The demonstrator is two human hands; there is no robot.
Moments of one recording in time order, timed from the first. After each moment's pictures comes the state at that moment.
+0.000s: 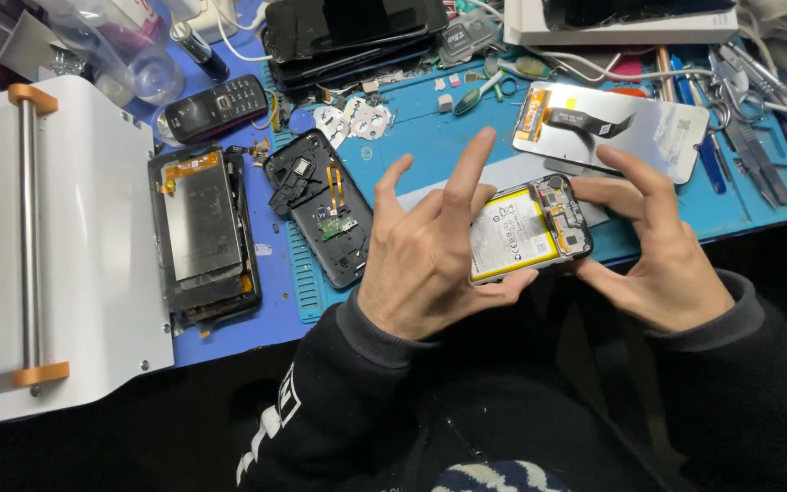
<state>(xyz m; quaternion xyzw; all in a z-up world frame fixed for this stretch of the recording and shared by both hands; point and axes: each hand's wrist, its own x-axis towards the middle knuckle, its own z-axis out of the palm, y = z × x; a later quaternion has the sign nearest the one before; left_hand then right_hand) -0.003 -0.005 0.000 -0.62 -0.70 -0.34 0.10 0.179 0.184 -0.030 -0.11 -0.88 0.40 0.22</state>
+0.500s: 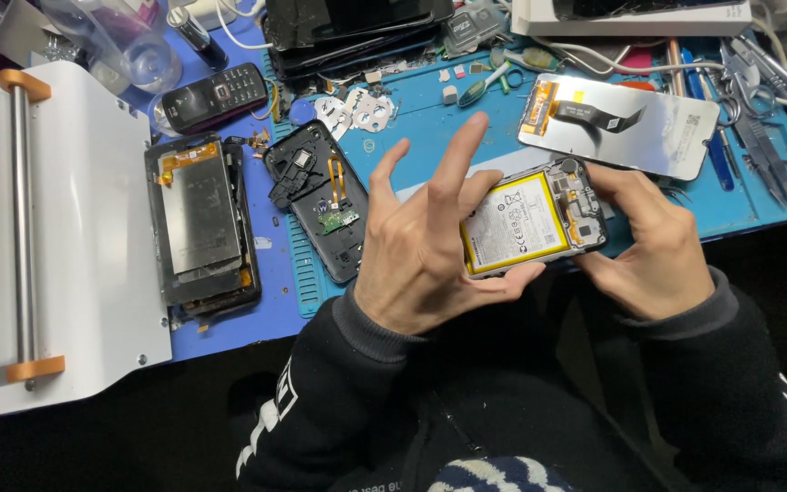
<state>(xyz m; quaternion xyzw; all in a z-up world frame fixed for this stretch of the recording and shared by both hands) -0.009 -0.007 -0.009 -0.62 -0.67 -0.38 0.13 0.166 0.178 -0.028 -0.14 -0.91 0.29 0.25</state>
